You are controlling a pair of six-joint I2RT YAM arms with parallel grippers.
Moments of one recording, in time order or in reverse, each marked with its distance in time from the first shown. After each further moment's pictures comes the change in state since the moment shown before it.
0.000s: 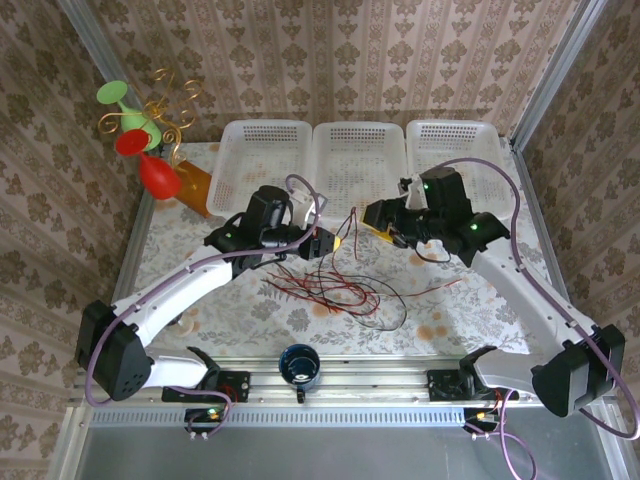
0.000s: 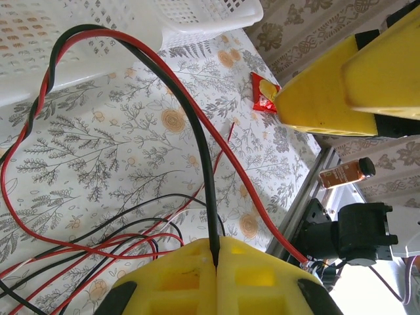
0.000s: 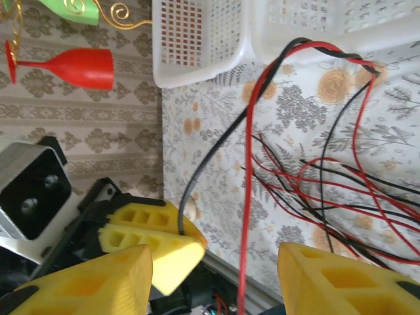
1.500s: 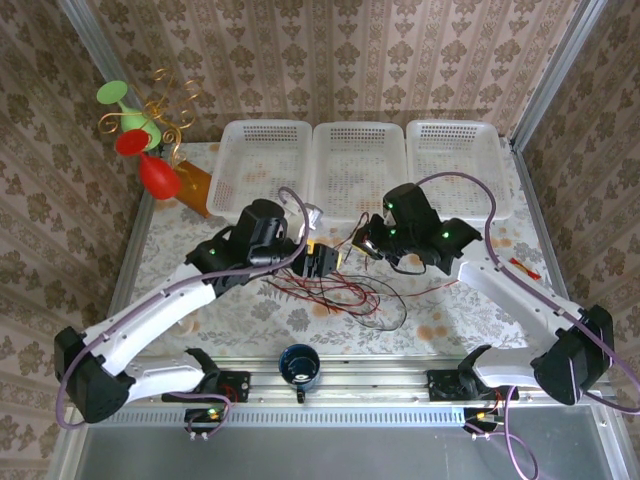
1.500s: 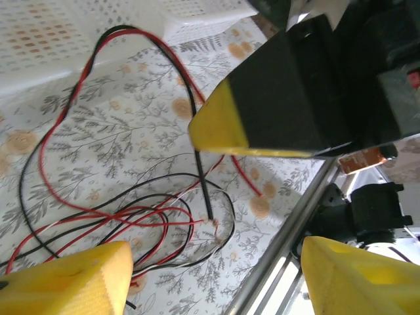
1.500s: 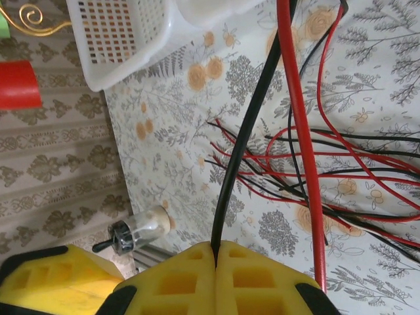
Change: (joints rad) left arm -0.097 -0.151 0.002 -0.148 -0.156 0.031; right arm 0.198 0.063 -0.003 -0.034 0.252 0.238
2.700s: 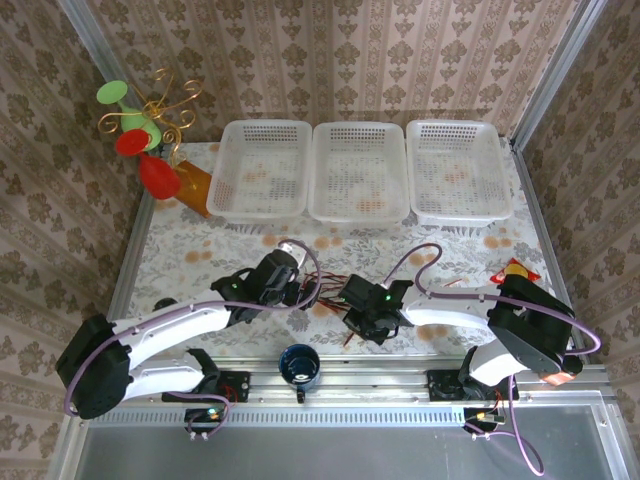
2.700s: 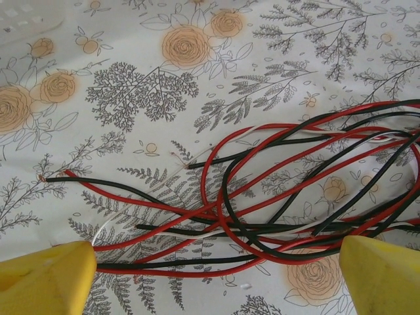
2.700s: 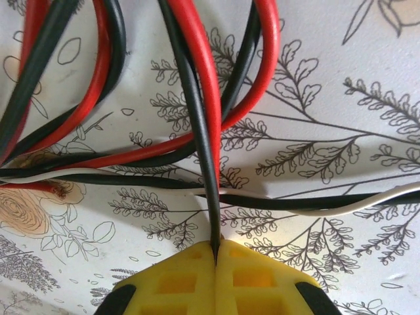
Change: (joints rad) left arm -0.101 -0.006 -0.417 0.157 -0.594 0.100; right arm 0.409 0.209 -0.396 0.123 0.245 0.546
